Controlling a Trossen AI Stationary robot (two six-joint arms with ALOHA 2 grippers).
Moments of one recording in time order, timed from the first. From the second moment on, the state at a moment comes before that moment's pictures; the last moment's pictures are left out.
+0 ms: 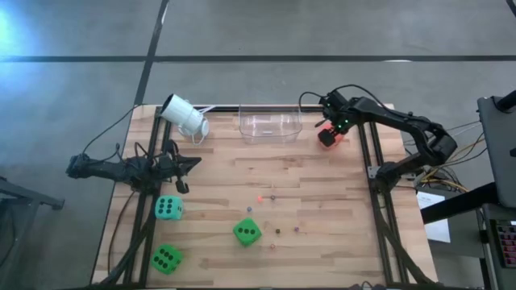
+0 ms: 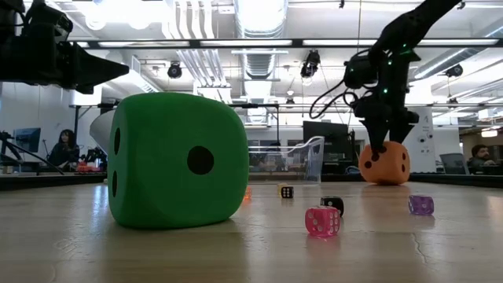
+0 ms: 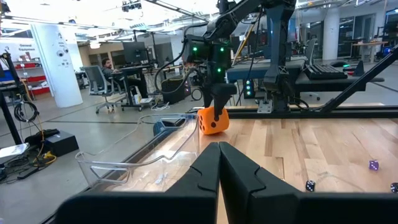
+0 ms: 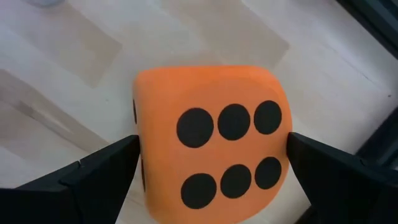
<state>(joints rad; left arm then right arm) -0.18 0.00 0.00 0.07 -0.50 0.16 -0.80 1.44 0.93 -0.85 0.05 0.12</state>
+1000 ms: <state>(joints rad) -0.18 0.00 0.00 0.07 -0.50 0.16 -0.80 1.33 0.88 -0.82 -0.04 0.18</state>
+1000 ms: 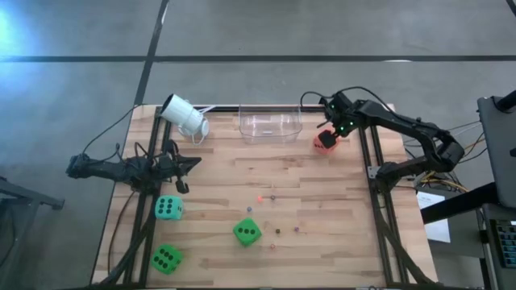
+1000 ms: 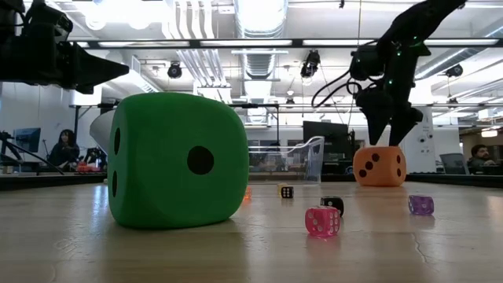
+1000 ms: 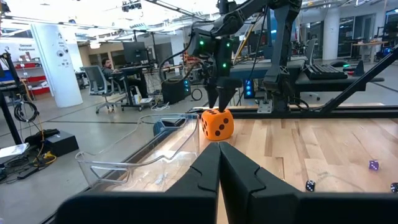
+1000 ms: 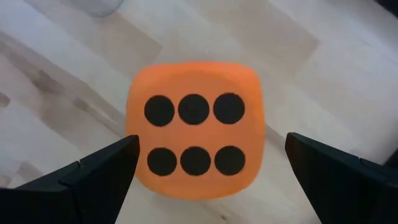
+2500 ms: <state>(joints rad) -0.18 0.00 0.00 0.07 -0.50 0.16 -0.73 1.34 0.85 -0.78 -0.03 0.18</state>
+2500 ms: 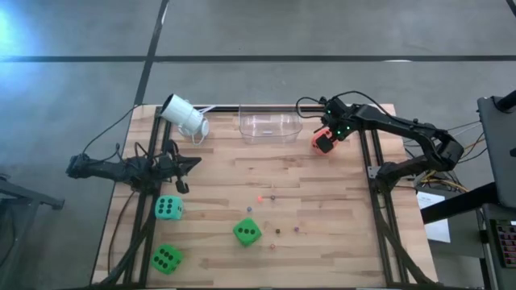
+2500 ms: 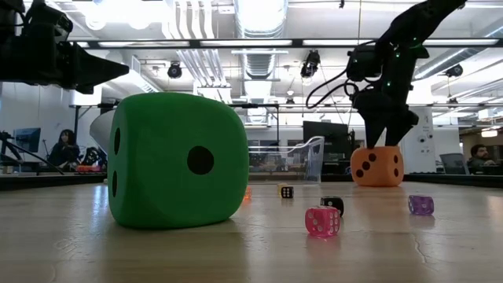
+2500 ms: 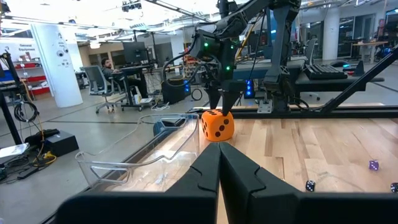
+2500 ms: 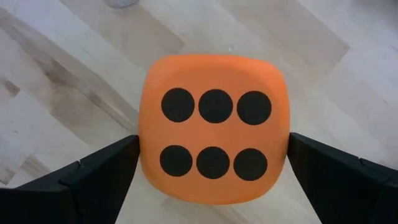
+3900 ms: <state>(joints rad) -0.18 0.00 0.00 0.07 -0.50 0.16 -0.70 1.34 0.79 -0.68 -0.03 0.15</state>
